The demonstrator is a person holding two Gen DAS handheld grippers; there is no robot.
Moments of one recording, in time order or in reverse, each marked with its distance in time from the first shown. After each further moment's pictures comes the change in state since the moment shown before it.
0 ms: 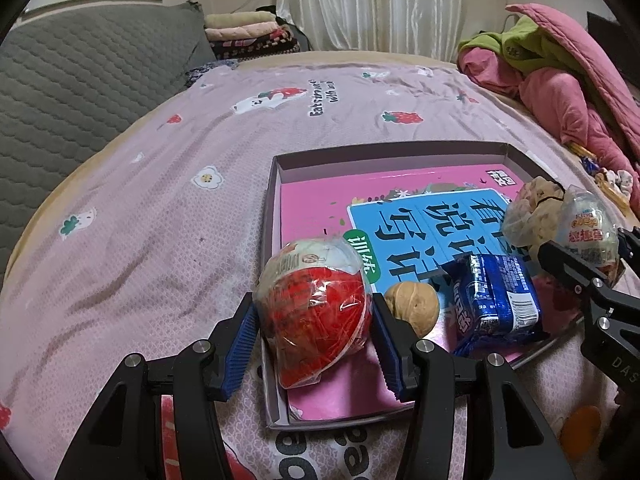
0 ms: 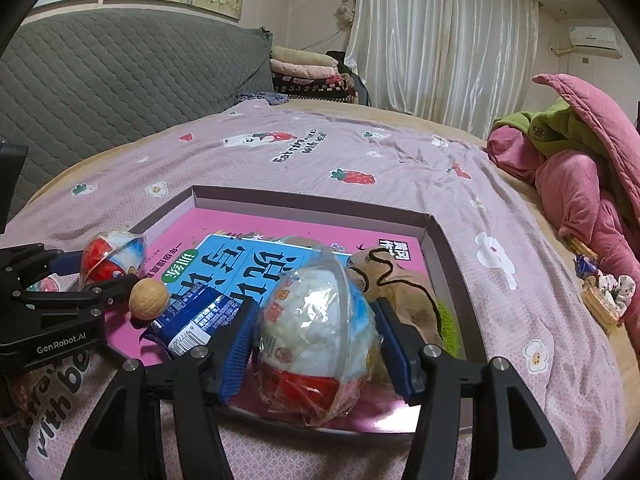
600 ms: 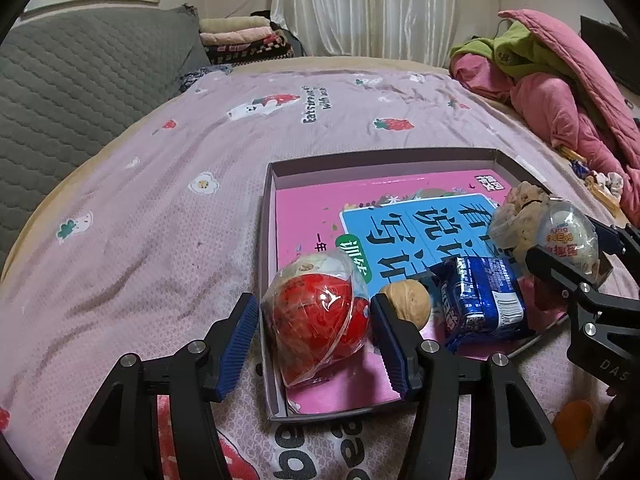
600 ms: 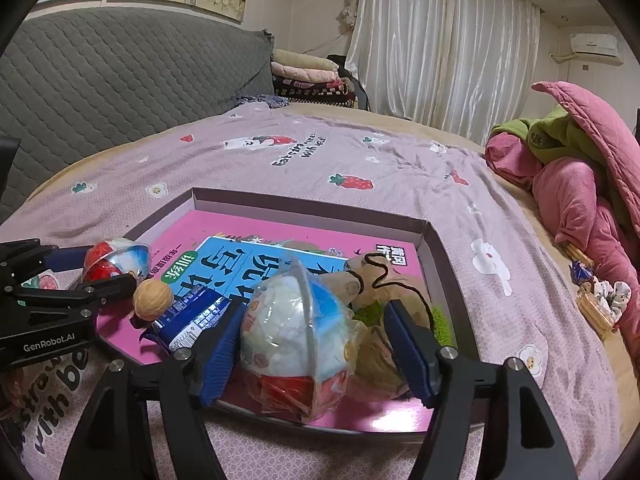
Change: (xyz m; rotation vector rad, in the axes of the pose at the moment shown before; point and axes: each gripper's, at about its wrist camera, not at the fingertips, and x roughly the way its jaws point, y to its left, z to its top) left arm -0.008 0.000 0.000 0.005 -0.022 -0.025; right arm -0.003 -0.001 0.002 -0.016 -0.018 -0.012
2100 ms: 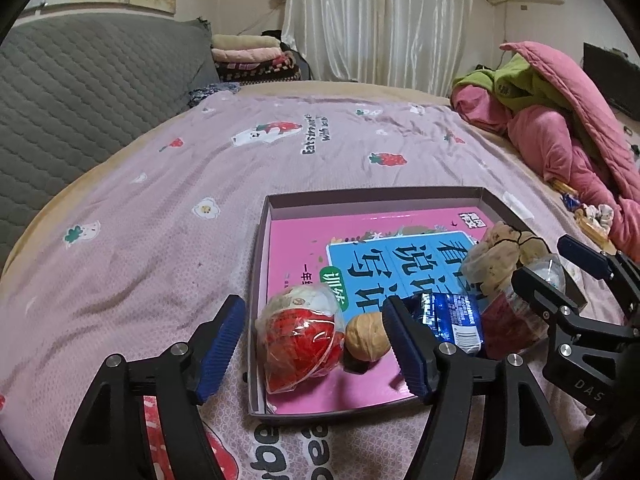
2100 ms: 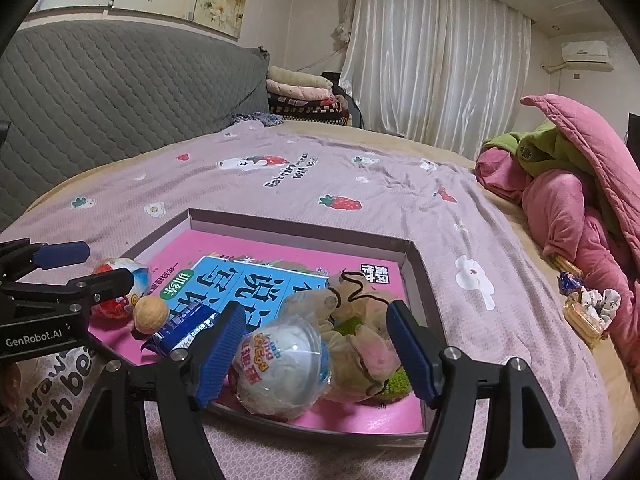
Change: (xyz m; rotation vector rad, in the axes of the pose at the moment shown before) left arm -0.027 -0.007 0.010 -0.062 -0.088 -0.015; right arm -0.020 -0.008 0.003 0.004 -0.071 -0.024
